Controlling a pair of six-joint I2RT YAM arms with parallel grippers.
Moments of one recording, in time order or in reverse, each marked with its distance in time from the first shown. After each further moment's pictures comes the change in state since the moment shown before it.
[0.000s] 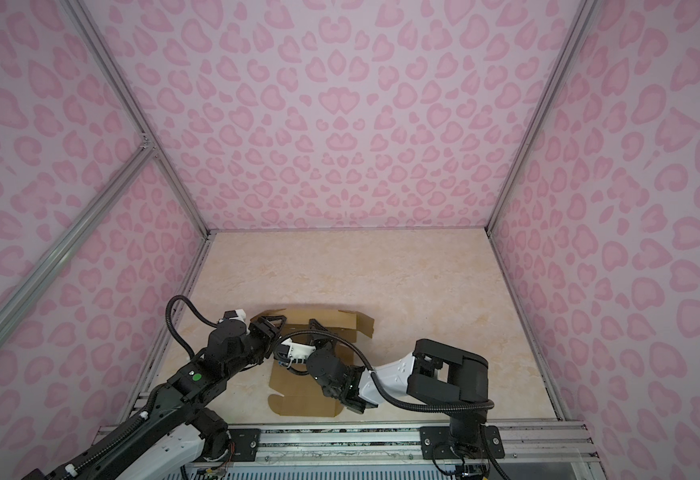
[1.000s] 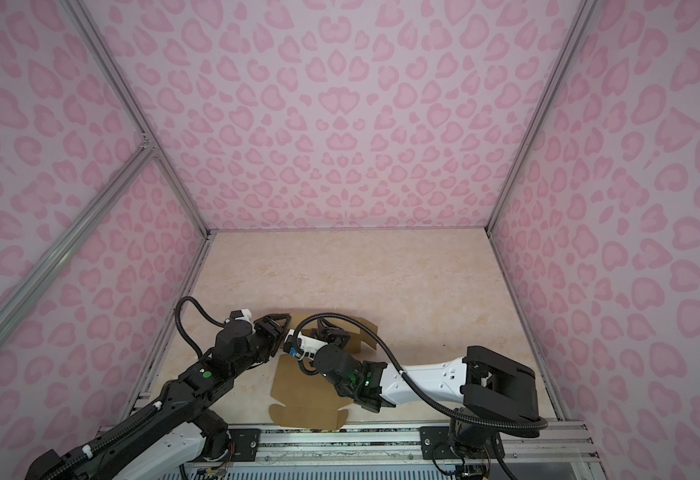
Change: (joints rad) left arm -0.002 0.074 -0.060 0.148 0.003 0.000; right arm 0.006 -0.274 -0.013 -0.390 -0.130 0.417
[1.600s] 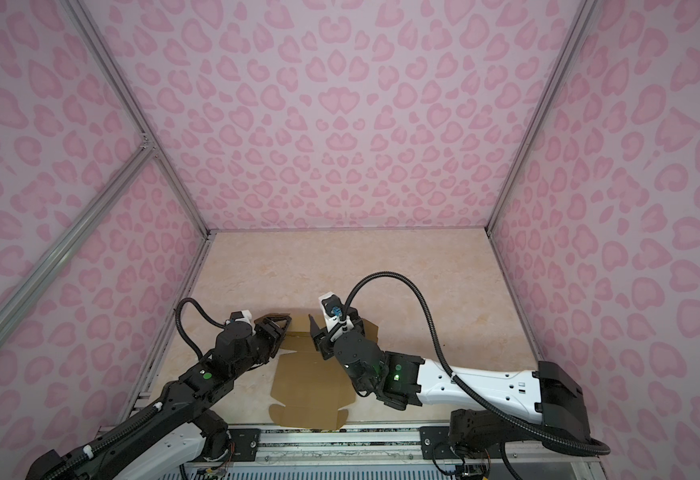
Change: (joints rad) left arm 0.000 -0.005 -0.013 0.012 0.000 0.000; right arm 0.007 -0.298 0.100 -0.325 -0.020 0.898
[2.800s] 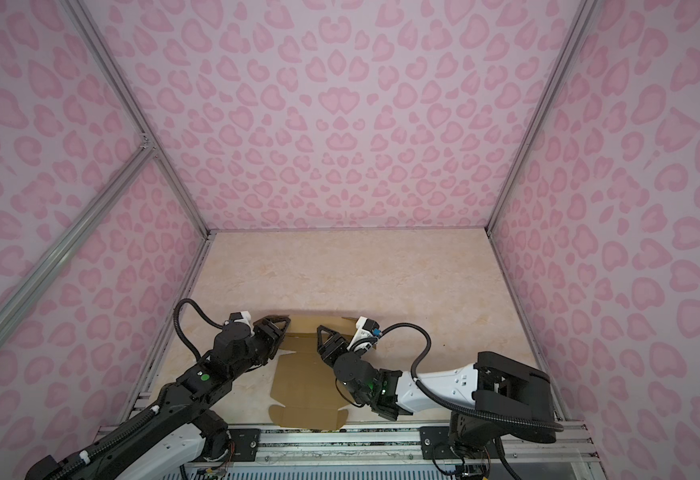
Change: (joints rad) left arm 0.000 -0.028 0.000 -0.031 0.016 0.005; right arm -0.032 0.255 -0.297 0.535 -0.057 1.128
